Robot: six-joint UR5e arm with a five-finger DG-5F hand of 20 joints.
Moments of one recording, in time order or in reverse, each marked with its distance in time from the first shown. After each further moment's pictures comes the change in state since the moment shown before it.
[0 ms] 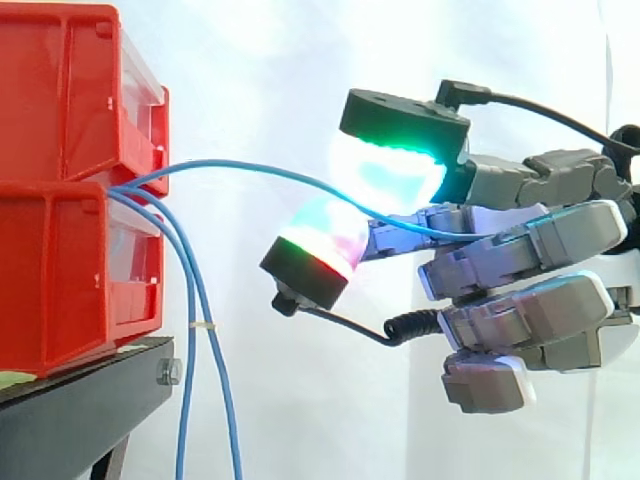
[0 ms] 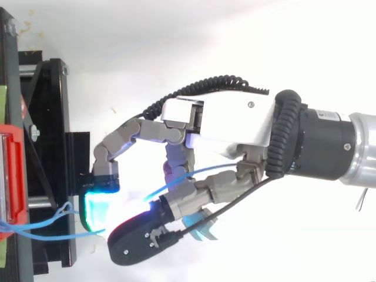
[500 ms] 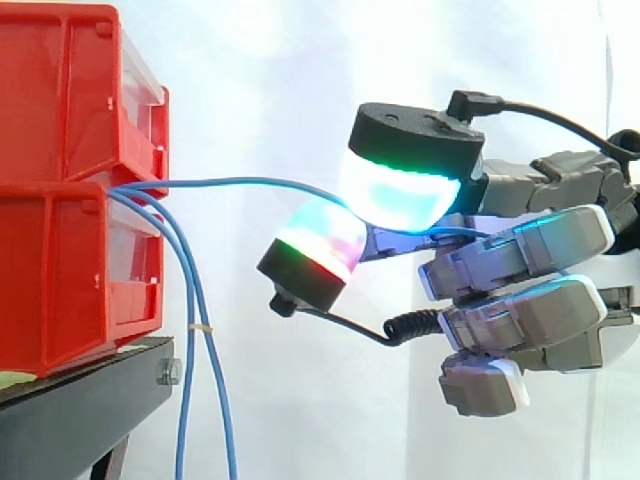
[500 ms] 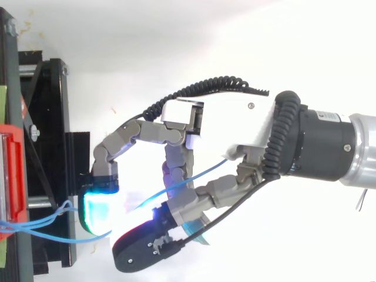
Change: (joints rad) arm 0.001 0.000 0.000 -0.001 0.001 0.000
